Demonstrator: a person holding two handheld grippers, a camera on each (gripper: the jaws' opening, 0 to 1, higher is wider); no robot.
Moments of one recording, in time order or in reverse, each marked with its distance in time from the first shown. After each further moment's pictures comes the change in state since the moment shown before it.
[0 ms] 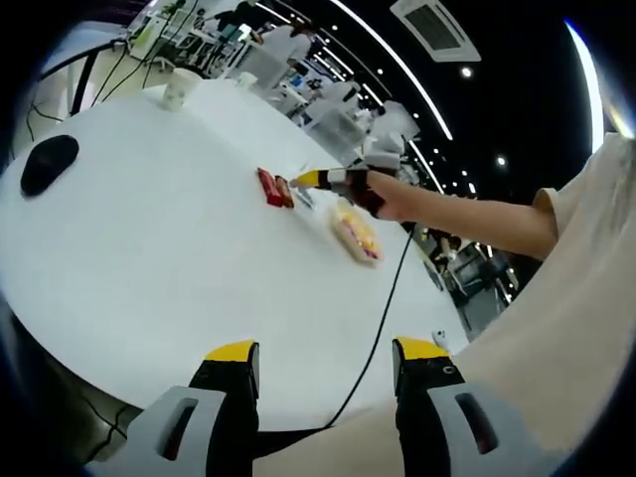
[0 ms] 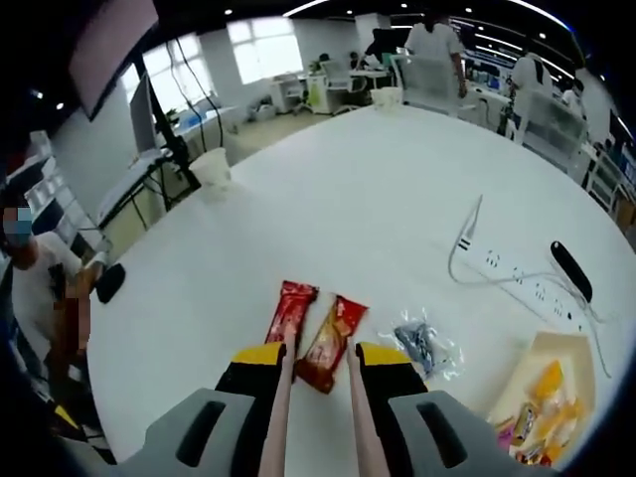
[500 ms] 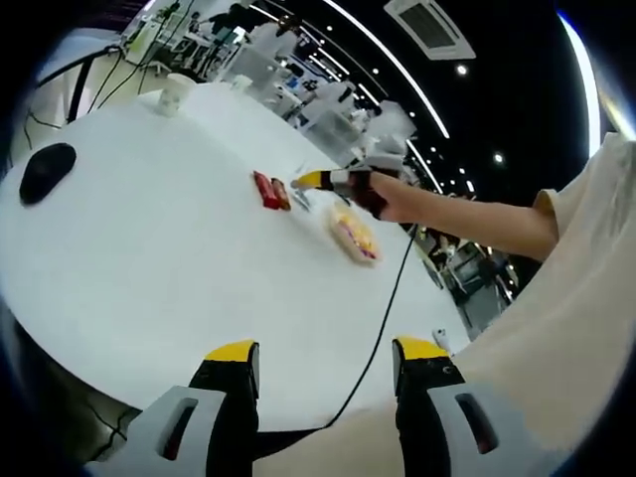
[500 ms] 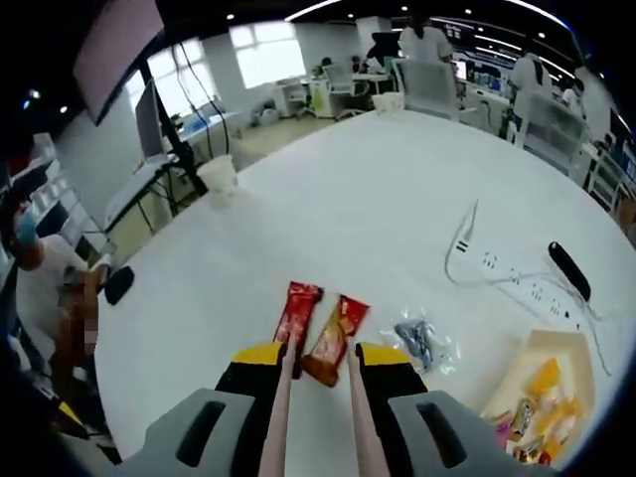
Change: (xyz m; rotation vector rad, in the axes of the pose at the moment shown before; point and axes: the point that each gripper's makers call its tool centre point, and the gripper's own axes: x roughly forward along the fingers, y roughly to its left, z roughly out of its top) left arm -0.003 -0.004 0.001 0.020 -0.006 -0.001; right arm -0.008 0.002 0.001 0.003 -0.015 0.022
